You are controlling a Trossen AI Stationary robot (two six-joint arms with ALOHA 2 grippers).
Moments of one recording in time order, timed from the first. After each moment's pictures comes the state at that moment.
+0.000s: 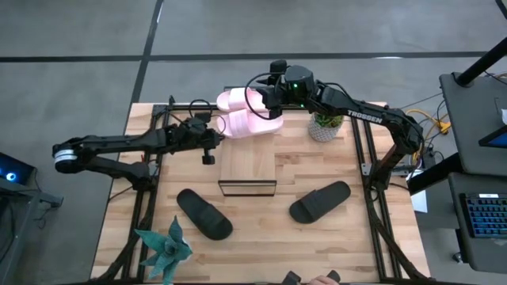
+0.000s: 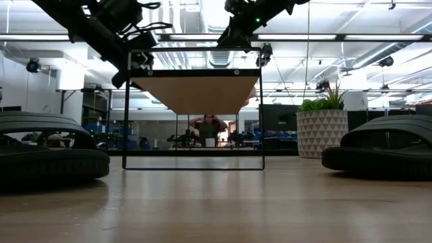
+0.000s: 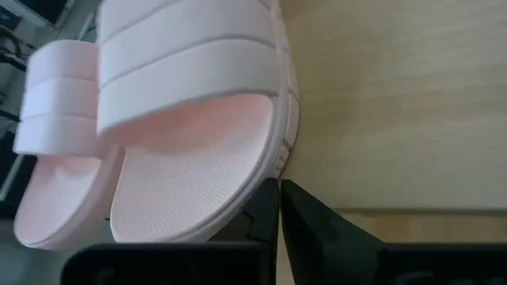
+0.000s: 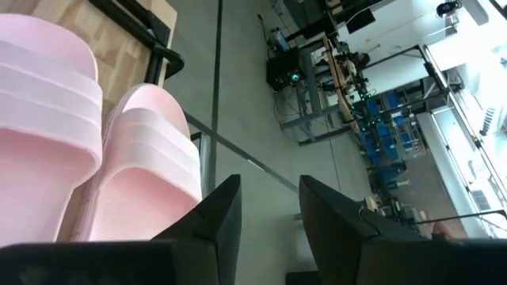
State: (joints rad) left arm 0.33 1.10 0.68 -0.16 -0.19 0.53; right arm -0.42 1.66 1.55 -0.21 0.16 -1.02
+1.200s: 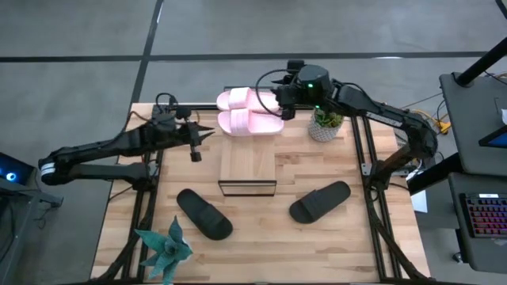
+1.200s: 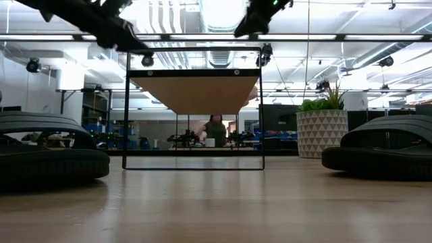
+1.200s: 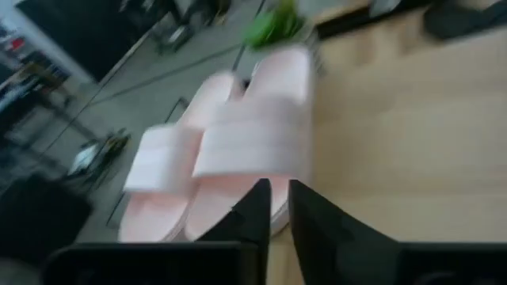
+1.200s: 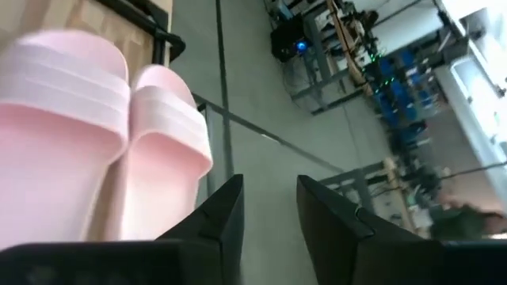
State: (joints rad) left arm 0.32 0.78 0.68 -0.22 -0.12 0.47; right arm -0.39 1.52 1.55 -0.42 0.24 -0.85
